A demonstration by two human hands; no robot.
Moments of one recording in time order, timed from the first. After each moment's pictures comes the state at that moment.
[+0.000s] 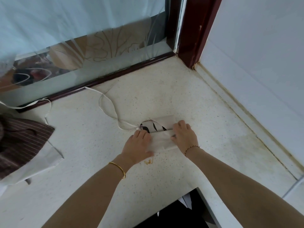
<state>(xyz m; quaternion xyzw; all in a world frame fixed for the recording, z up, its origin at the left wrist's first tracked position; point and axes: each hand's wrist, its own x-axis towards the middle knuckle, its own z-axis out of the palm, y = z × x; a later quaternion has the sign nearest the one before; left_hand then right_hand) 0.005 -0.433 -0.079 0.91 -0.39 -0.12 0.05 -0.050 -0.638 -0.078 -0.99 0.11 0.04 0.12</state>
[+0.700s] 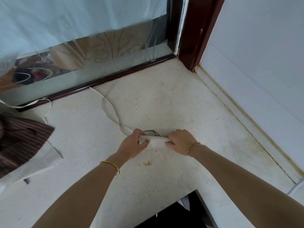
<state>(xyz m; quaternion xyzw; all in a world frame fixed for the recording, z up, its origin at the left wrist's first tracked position) 0.015 -0.428 -0.066 0.90 -0.15 -0.25 0.33 -0.041 -0.640 -0.053 -0.98 -0.07 0.17 0.09</state>
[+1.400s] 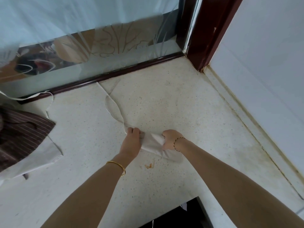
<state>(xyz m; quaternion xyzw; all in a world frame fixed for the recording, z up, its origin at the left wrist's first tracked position) 0.029 -0.431 -0.092 0.95 -0.11 -0.20 0.23 0.009 -0.605 -0.064 -0.92 0.06 0.34 0.16</state>
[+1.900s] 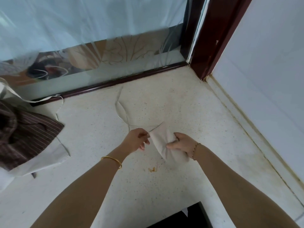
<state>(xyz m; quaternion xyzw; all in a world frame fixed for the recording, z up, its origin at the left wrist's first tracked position) 0.044 -0.424 -0.043 0.82 -0.03 -0.32 0.47 -0.016 -0.631 -0.045 -0.73 0.20 0.29 0.59</state>
